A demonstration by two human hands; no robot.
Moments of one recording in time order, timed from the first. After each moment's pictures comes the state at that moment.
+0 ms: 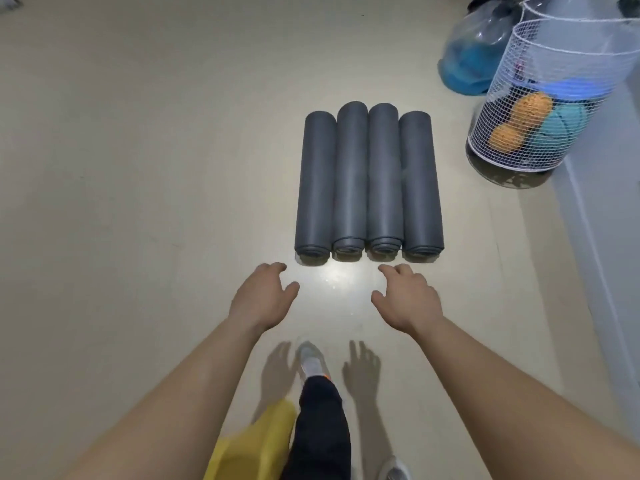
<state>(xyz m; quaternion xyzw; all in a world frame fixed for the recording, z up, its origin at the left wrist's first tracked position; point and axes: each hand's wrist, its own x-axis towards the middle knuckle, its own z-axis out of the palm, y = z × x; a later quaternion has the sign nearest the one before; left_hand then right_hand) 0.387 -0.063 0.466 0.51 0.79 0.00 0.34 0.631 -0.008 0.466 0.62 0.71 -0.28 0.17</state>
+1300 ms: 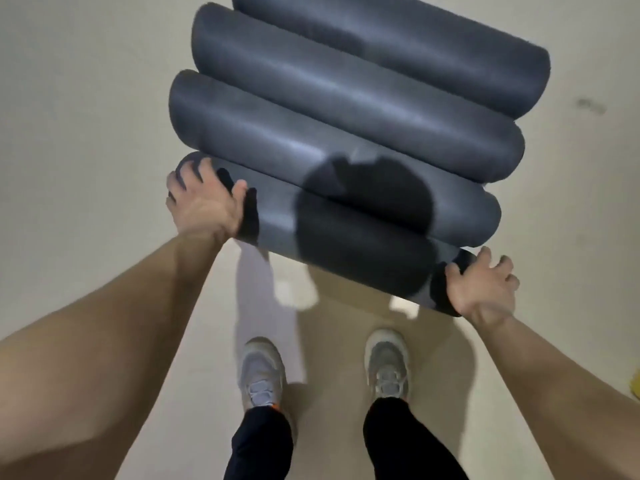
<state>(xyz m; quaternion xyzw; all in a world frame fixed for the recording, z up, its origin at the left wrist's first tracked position) 0.248 0.664 0.094 0.86 0.46 -0.18 0.13 0.346 0.284 0.088 0.93 -0.14 -0.34 -0.03</state>
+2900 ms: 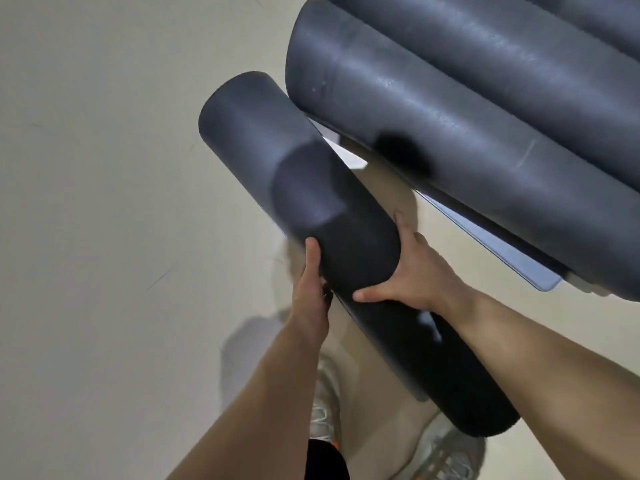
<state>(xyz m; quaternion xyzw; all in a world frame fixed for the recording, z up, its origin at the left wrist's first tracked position) 0.126 0.610 0.000 0.27 0.63 -0.01 0.73 0.267 0.513 0.002 0.82 0.24 -0.51 -0.11</state>
